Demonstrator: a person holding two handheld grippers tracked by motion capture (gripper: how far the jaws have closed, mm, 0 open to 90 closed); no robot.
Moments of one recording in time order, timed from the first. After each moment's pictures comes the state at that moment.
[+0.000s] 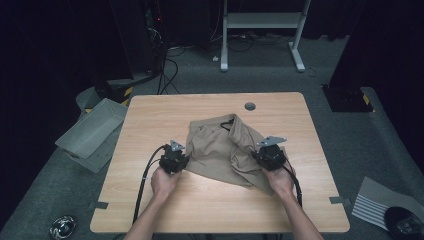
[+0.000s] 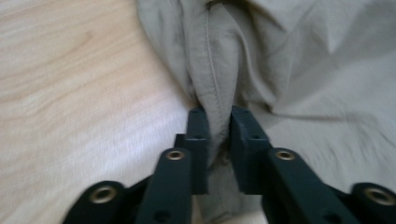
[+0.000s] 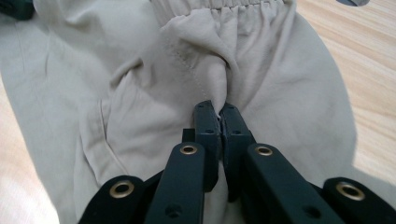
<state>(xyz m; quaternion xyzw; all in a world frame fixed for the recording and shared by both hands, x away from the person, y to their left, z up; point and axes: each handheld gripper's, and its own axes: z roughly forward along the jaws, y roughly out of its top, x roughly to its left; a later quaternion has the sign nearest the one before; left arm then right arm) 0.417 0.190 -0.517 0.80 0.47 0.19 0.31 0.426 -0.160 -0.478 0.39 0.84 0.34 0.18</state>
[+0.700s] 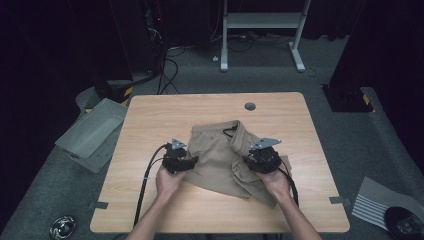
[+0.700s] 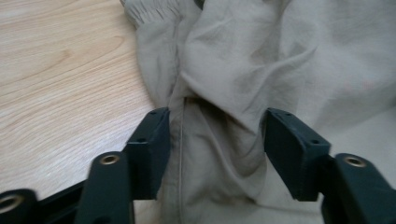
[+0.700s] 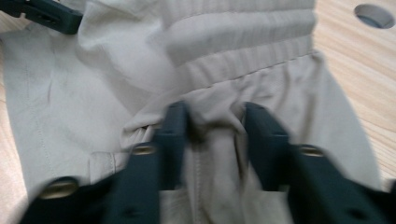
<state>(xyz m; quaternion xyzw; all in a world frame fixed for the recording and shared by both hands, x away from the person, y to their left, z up) 0.426 0.176 -0.511 0.78 0.49 0.18 0.35 0.416 -0.139 -0.466 0.36 0.85 0.35 0.17</state>
